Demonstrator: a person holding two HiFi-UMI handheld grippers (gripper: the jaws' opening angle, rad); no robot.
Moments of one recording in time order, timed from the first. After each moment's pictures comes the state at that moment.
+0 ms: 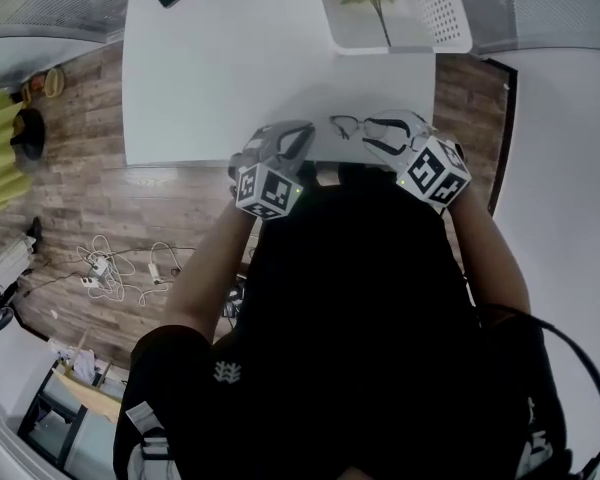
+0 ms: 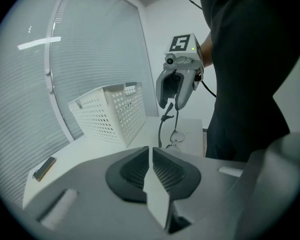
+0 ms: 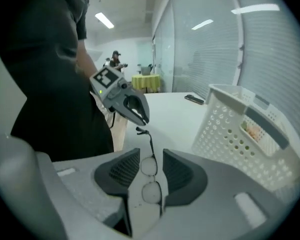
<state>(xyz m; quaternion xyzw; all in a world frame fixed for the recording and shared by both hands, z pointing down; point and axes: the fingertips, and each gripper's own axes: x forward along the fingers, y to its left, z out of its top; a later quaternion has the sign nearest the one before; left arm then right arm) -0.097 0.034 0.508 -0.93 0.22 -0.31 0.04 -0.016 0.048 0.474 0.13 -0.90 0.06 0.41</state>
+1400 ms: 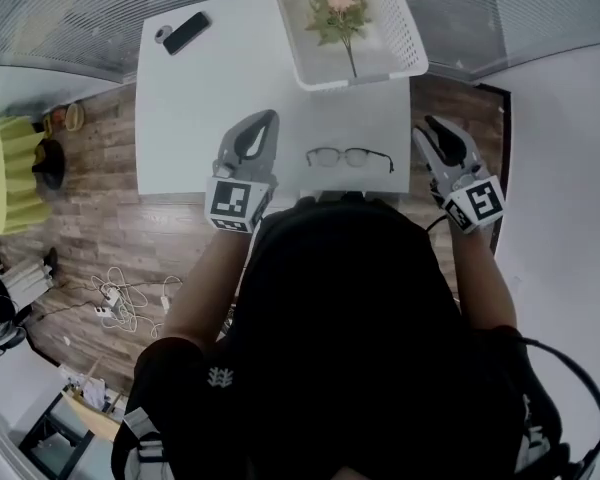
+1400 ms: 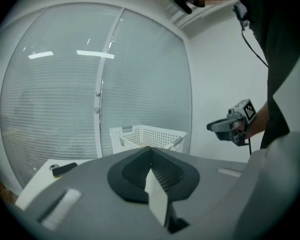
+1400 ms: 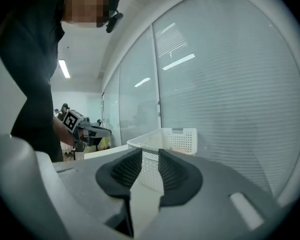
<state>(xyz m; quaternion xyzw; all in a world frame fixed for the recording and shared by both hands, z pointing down) -0.109 -0.050 0.345 -0.90 0.42 -0.10 -0.03 0.137 -0.001 0.342 0.45 -0.89 0.07 0.08</state>
